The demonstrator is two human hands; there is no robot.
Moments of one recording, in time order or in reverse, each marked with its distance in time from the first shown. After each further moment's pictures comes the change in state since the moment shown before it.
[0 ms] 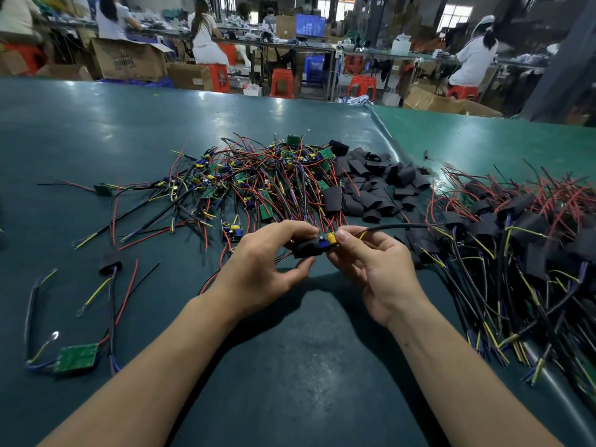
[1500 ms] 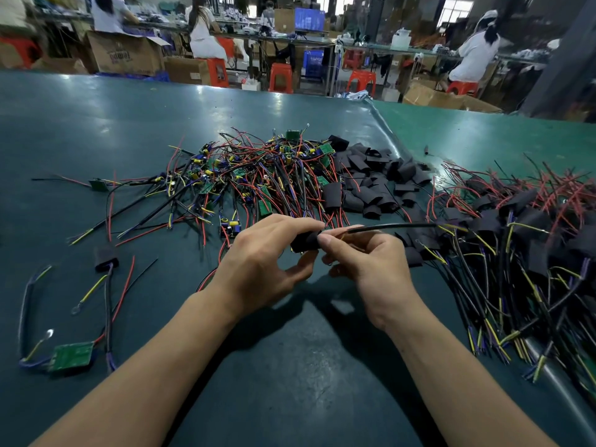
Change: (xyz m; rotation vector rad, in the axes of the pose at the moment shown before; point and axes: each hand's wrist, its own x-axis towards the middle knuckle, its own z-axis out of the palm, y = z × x) left_hand 0.003 0.008 -0.002 0.131 0.058 0.145; right_hand -0.010 0.003 0.001 -0.376 -0.144 -0.174
